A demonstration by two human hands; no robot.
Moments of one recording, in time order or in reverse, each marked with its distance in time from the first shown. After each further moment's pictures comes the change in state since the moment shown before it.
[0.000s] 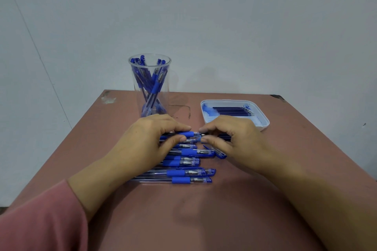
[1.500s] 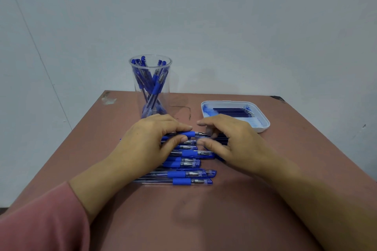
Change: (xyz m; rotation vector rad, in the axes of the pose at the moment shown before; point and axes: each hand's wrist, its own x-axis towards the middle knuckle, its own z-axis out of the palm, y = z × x) left_hand 0.000 0.000 0.003 0.030 0.038 0.019; right_hand 0.001 -0.002 0.002 -0.091 -0.022 -0.017
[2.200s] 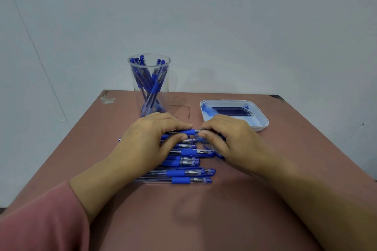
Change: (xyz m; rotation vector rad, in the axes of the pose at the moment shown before) left_hand 0.000 0.003 0.001 -0.025 0.046 0.014; right_hand 0.002 -0.002 0.001 0.001 0.014 -0.056
